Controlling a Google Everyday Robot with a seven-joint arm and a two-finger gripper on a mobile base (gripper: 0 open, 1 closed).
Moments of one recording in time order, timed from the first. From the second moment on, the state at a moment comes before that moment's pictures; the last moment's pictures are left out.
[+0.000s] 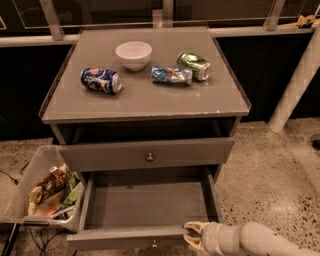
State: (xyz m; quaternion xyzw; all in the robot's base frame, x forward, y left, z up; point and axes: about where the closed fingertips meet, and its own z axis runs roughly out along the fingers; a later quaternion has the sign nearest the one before) arm 0.392 -0.119 0.427 -0.61 0.69 0.15 0.36
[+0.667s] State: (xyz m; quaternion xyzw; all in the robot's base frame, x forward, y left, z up) arm 0.392 -0.119 0.427 -0.61 0.69 0.15 0.36
